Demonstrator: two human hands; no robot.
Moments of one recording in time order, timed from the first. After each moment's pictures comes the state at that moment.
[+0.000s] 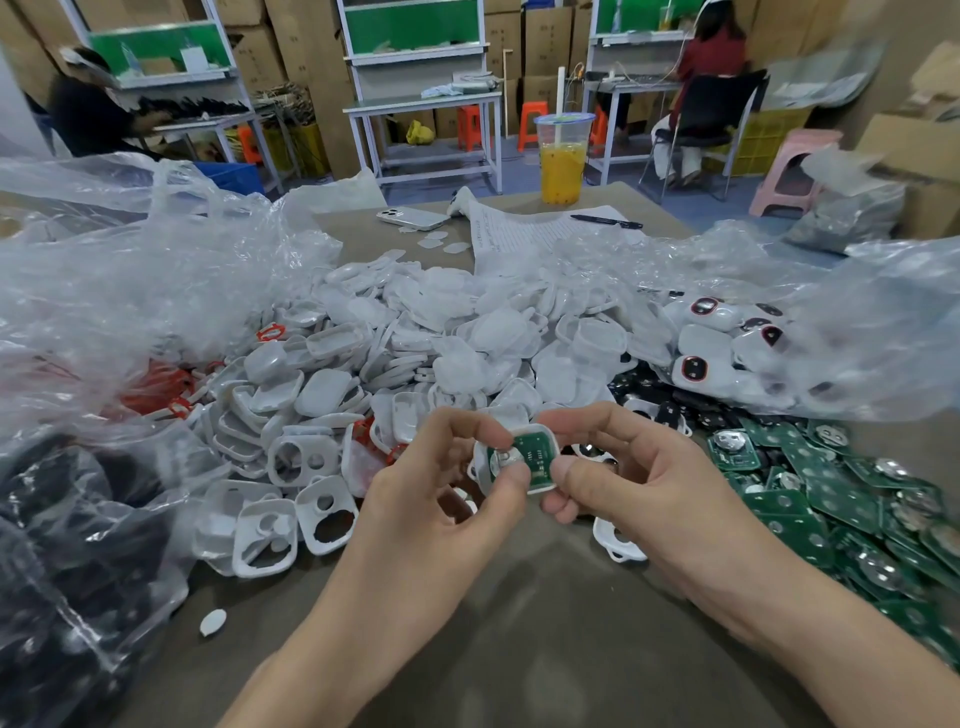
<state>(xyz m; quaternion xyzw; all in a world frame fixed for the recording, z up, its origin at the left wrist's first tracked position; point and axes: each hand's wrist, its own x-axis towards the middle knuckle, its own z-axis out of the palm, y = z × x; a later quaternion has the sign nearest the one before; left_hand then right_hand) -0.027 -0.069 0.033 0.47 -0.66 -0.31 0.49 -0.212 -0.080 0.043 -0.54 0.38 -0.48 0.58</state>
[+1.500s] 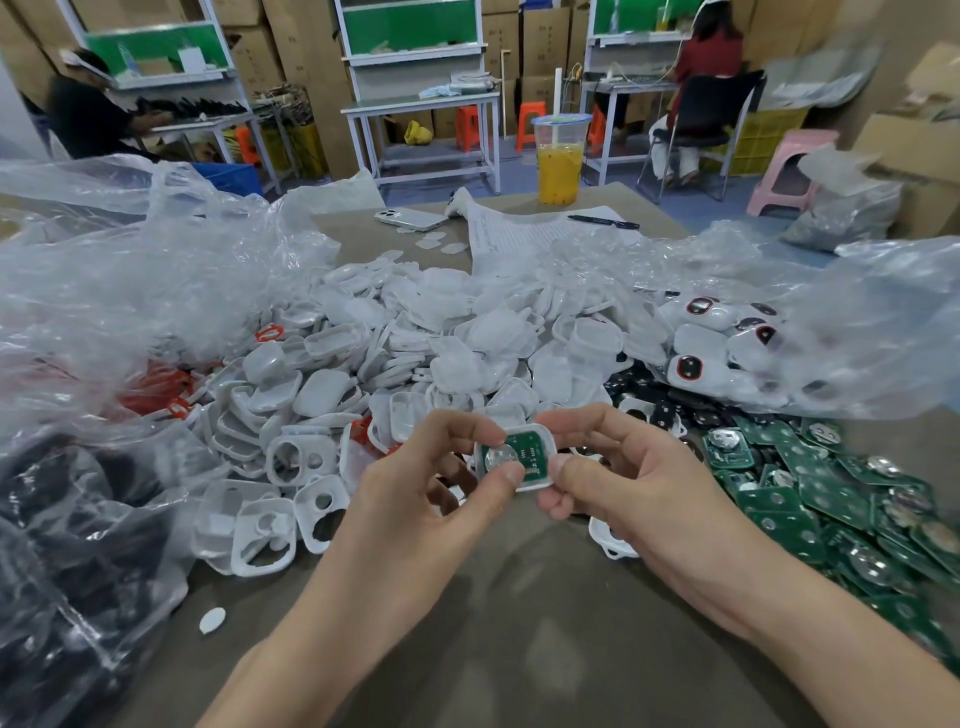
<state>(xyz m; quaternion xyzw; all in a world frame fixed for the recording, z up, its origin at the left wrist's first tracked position) -0.017 -0.074 0.032 0.49 -0.67 -0.31 0.47 -0.211 -0.083 0.039 -0.51 0.37 -0.48 0.61</state>
